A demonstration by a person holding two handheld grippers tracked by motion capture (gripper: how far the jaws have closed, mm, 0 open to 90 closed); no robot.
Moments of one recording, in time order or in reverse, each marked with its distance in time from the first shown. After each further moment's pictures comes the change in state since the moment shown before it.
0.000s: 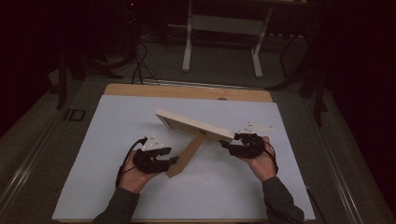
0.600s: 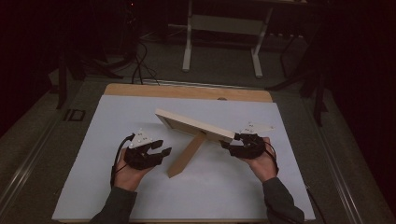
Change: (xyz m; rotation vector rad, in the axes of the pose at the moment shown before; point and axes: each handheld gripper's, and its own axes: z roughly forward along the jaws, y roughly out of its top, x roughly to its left) left arm 0.014 0.001 -0.020 -0.103 0.083 -0.069; right arm -0.001 -0.003 0.000 0.003 0.002 0.016
